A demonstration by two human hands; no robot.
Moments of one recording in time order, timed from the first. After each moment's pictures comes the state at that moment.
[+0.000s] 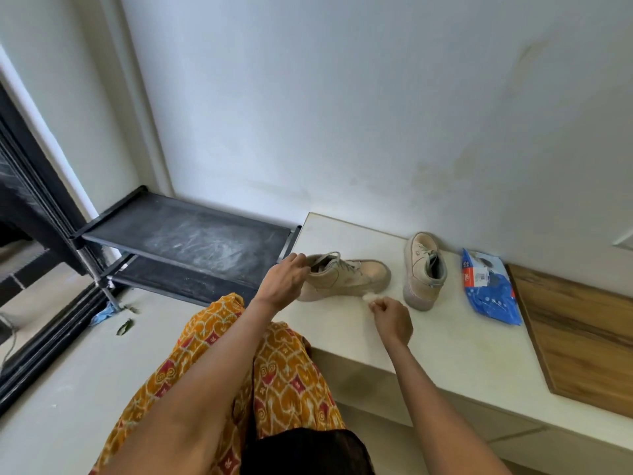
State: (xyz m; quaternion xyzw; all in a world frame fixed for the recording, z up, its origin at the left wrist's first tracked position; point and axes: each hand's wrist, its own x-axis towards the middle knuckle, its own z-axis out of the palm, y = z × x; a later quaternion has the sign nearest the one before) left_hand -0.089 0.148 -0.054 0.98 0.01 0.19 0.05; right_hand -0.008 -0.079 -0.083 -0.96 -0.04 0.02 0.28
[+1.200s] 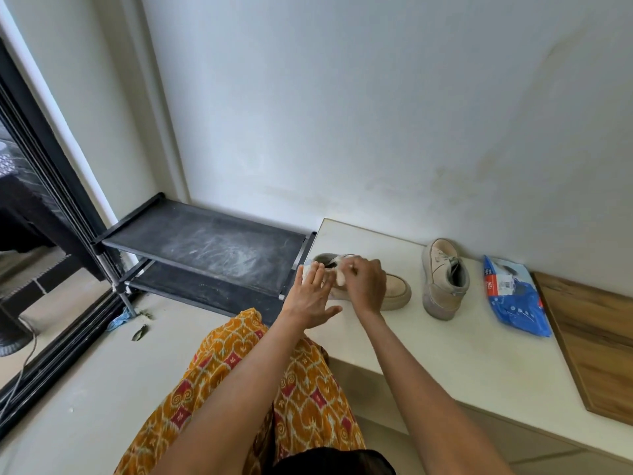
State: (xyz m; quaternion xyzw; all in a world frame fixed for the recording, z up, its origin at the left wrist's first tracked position) left_hand -0.089 0.127 -0.066 1.00 0.08 -0.05 -0.01; right_hand -0.003 0.026 -0.058 -0.91 -0.21 -0.12 0.34
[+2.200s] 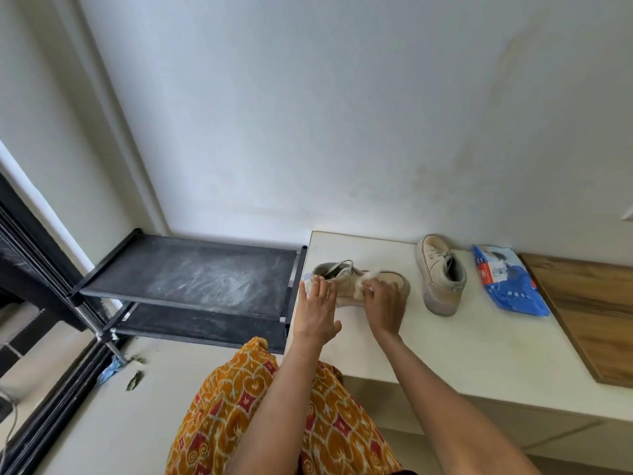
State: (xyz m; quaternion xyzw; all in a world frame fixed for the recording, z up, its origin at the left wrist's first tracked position) left_hand -0.079 0.123 -0.060 0.99 0.08 -0.02 -0.07; right_hand 0.009 0.003 -0.093 -0.95 -0.13 -0.17 0.23
